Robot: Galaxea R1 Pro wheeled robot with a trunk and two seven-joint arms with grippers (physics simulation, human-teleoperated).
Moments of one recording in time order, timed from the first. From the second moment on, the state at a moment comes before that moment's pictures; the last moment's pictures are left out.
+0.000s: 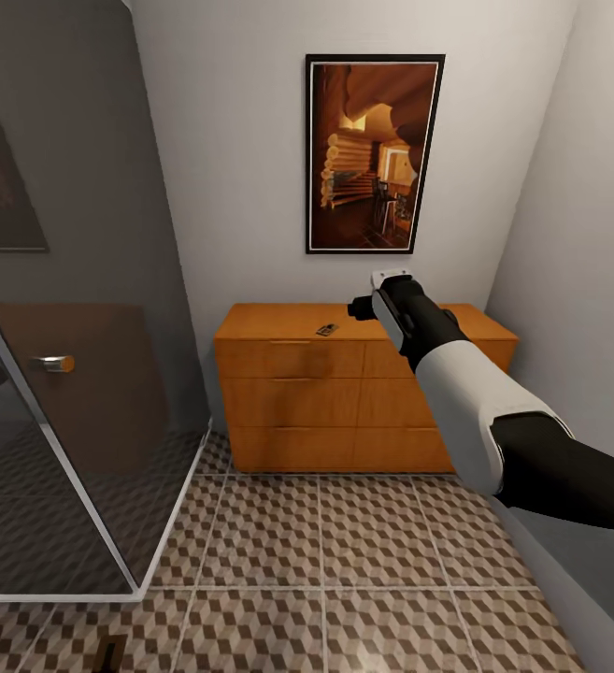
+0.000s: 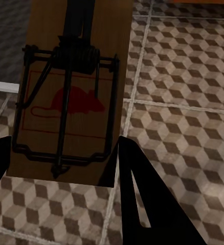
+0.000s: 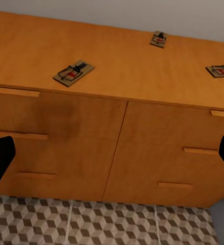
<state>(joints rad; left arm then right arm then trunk) -0.29 0.08 -0.71 0.08 0.91 -0.80 0.00 -1.47 0.17 0.03 -0.47 0.07 0.69 -0.15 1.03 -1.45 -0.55</state>
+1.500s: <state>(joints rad) -0.29 0.08 -0.71 0.08 0.91 -0.80 0.00 -1.47 0.17 0.03 -0.44 0.07 0.68 -0.16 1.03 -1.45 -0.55</state>
